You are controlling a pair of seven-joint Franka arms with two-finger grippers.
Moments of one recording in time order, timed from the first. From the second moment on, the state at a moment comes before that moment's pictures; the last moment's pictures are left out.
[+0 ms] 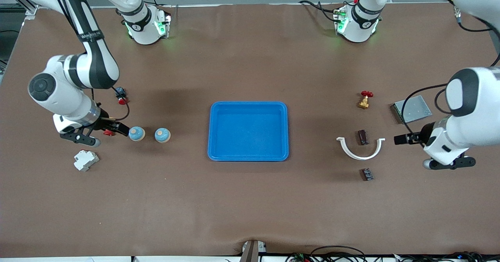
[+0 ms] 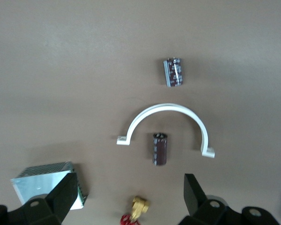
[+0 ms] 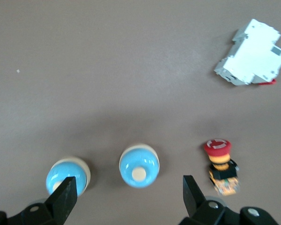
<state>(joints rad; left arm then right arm) 0.00 0.46 -0.03 -1.54 0.00 1.85 -0.14 0.08 0.24 -0.06 -2.14 0.02 2.42 0.26</state>
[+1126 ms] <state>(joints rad) -0.06 0.76 -0.03 -1.45 0.00 2.20 -0.34 0.08 0.43 -0.06 -2.22 0.02 2.70 0.27</state>
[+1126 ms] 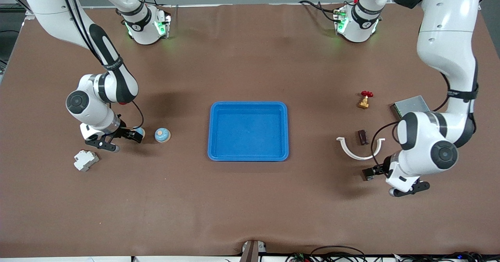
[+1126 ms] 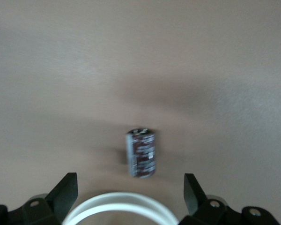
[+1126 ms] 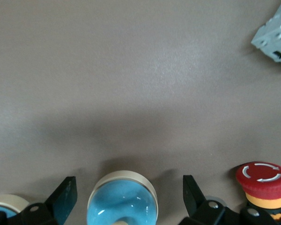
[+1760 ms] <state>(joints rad) -0.08 0.81 -0.02 -1.45 0.00 2.28 -0.40 0.08 0.43 -0.06 -2.27 0.02 2.75 0.27</state>
